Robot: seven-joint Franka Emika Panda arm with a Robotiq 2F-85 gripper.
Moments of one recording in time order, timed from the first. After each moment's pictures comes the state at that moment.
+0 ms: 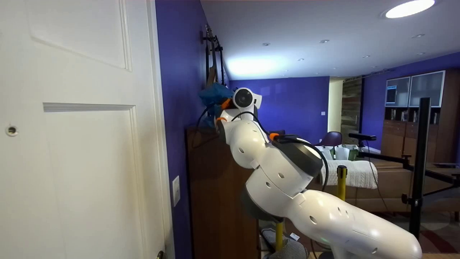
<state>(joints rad) 1.00 1.04 -2.08 -1.96 0.82 2.99 1.07</state>
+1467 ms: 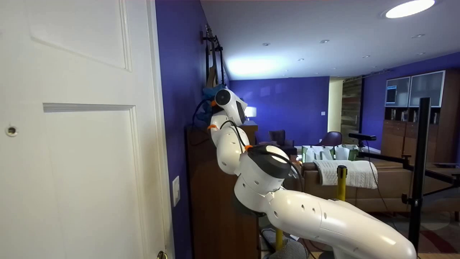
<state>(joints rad) 0.67 1.16 -2.01 -1.66 0.69 2.68 1.68</state>
